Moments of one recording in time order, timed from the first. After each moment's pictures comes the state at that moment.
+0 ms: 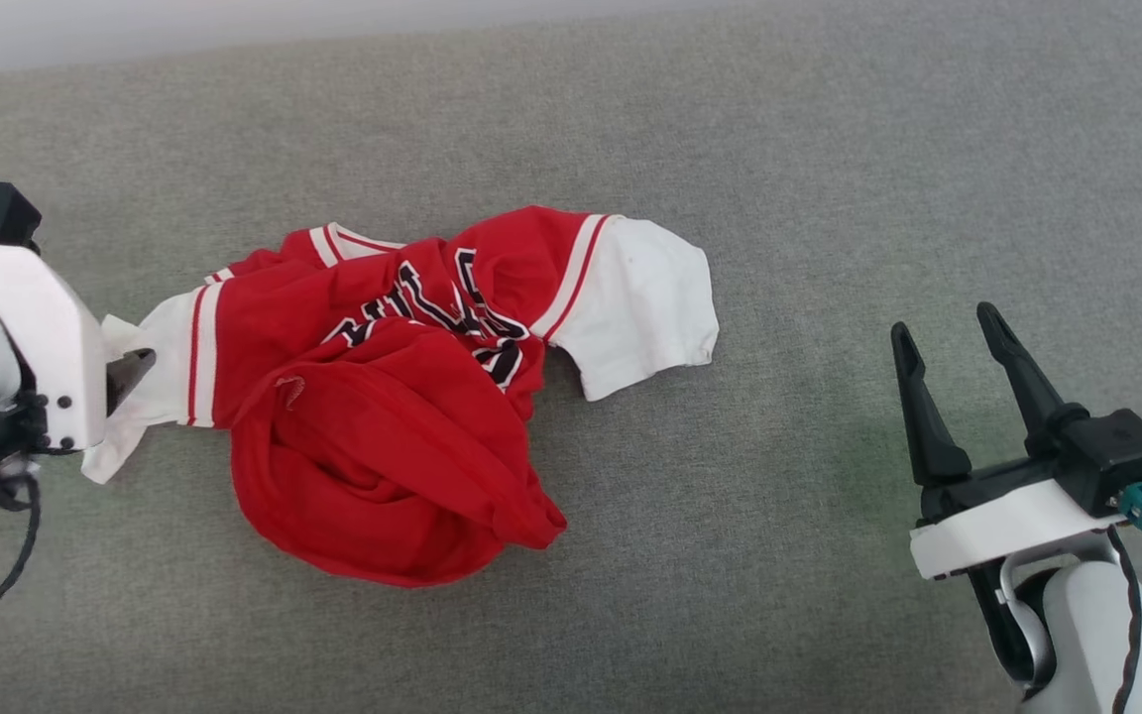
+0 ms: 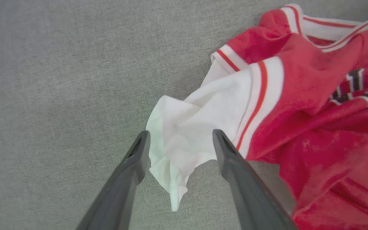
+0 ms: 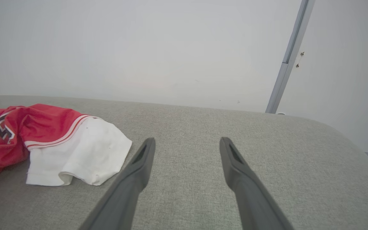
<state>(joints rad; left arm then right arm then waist) -0.83 0.93 -0.85 0.33 -1.13 0.14 0.65 -0.22 -0.16 0.06 0.19 0.17 0.13 -0.26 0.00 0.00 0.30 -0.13</state>
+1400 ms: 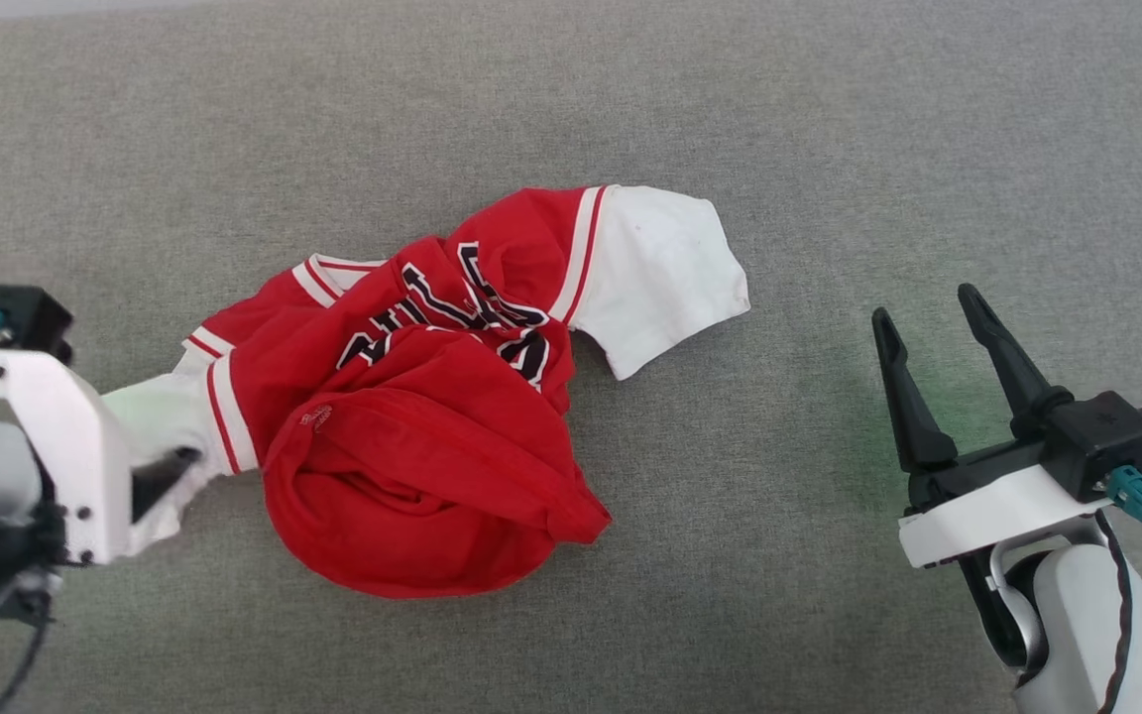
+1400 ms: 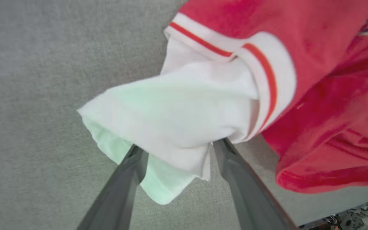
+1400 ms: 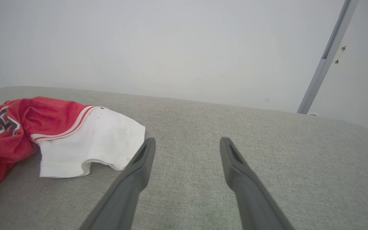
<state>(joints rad) -0.60 1.06 -0.80 -0.02 -1.26 0.30 0.63 -0.26 -0.18 0.11 0.19 0.18 0.13 -0.26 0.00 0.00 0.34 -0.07</state>
